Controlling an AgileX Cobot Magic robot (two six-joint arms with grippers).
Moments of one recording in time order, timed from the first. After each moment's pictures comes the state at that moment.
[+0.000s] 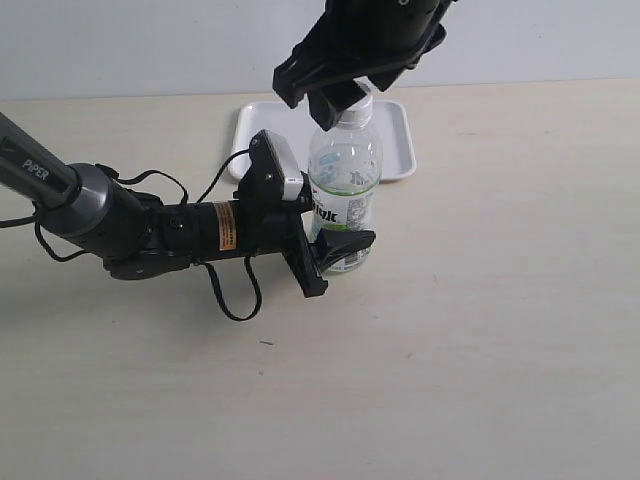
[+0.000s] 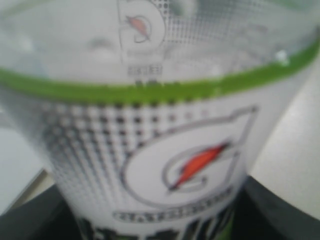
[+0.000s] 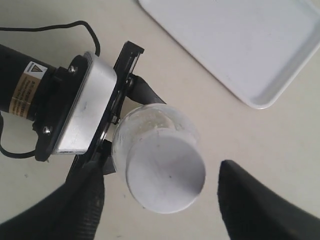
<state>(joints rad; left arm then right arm) -0.50 2.32 -1.08 0.88 -1.04 -0.20 0.54 1.77 -1.65 -0.11 1.12 -0.02</state>
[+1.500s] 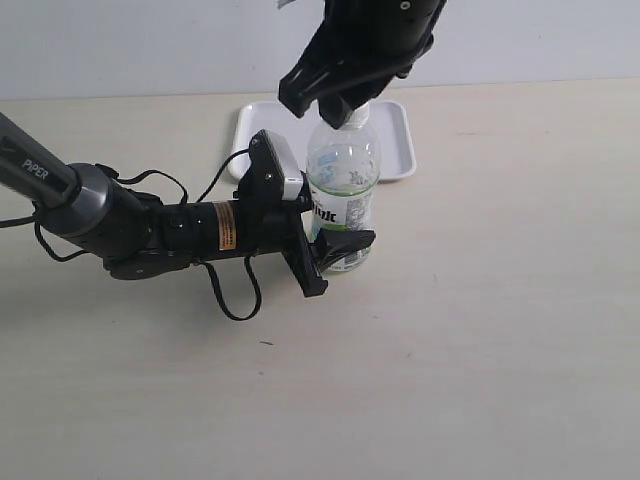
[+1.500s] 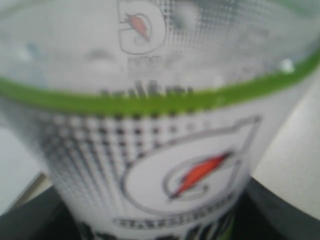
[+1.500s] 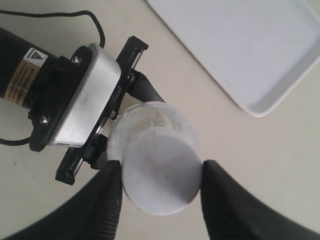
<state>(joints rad) -0.50 2.32 -1.08 0.88 -1.04 -0.20 0.54 1.78 -1.65 -0.11 1.12 -0.11</state>
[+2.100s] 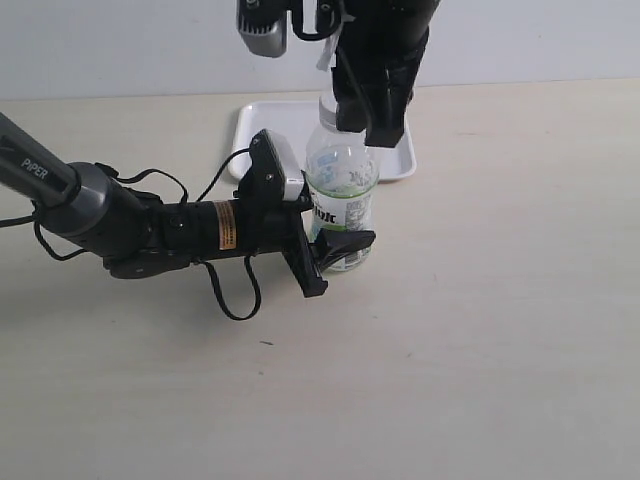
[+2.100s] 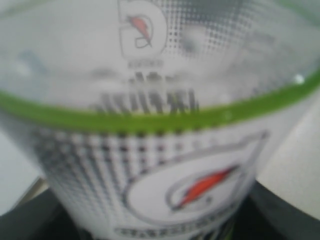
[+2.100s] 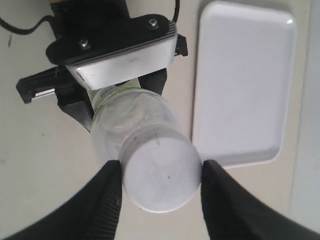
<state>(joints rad) -0.50 2.31 -1.08 0.88 -1.04 -0.19 0.54 1.78 -1.65 -0.10 1.13 -0.90</state>
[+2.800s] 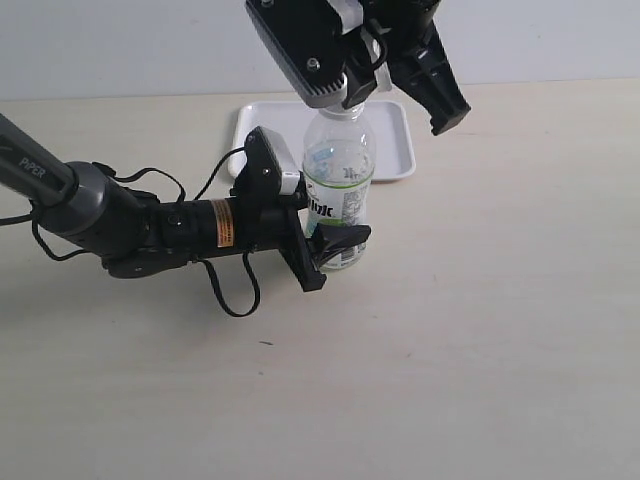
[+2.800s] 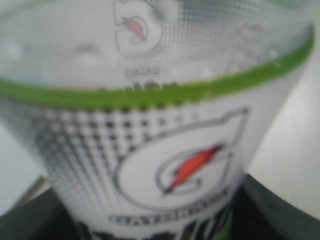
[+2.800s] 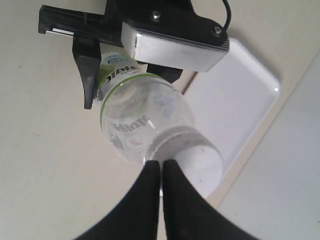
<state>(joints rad) -0.50 2.31 -1.08 0.87 -1.02 -0.22 0.54 1.77 -1.65 -0.11 1.13 -1.43</state>
